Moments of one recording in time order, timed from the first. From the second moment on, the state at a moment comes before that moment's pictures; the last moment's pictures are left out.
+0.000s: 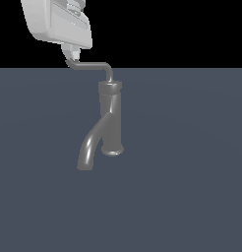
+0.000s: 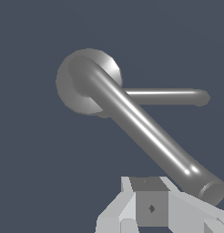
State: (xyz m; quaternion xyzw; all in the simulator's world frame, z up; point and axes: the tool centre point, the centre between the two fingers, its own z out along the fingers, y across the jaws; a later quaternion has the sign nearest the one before) arm -0.044 0.120 0.300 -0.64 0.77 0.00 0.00
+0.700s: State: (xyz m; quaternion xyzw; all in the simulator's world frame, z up) arm -0.088 0.098 0.300 -0.64 0.77 0.00 0.00
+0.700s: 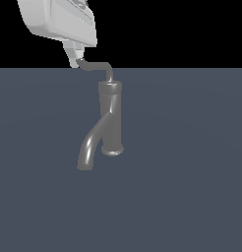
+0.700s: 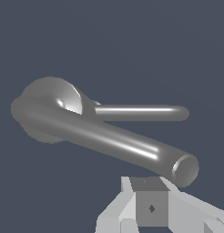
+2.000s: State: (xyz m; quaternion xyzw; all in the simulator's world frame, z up) arm -0.105 0.027 0.300 -0.66 0.75 0.00 0.00
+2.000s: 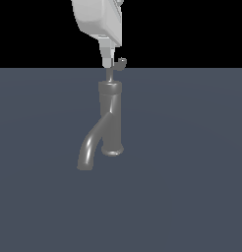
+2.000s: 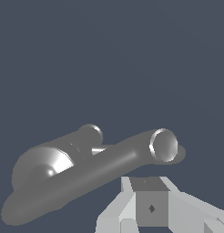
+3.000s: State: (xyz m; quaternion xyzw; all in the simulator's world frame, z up) arm -0.065 -0.022 0.300 -0.66 0.75 0.00 0.00
